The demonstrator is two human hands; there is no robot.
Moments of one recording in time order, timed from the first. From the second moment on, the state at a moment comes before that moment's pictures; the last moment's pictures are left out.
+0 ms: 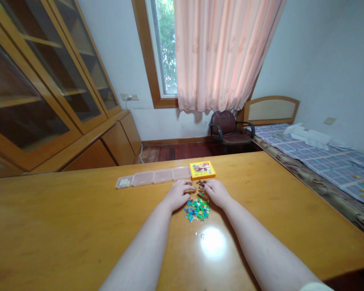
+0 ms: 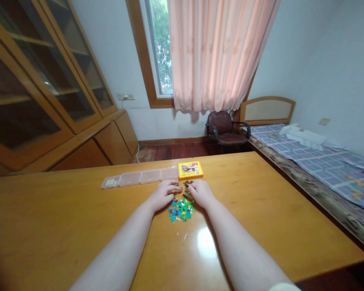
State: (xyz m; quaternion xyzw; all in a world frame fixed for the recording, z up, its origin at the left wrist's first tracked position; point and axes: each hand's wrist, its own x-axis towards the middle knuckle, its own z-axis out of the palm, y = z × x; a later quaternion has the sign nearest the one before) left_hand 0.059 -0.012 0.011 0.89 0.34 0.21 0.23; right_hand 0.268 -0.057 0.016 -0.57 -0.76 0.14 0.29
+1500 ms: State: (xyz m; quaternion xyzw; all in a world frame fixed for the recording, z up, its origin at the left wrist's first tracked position) left_hand 0.061 -0.011 0.005 0.89 0.37 0.20 0.20; right_hand 0.266 -0.058 0.020 -0.53 -0.80 0.14 0.26
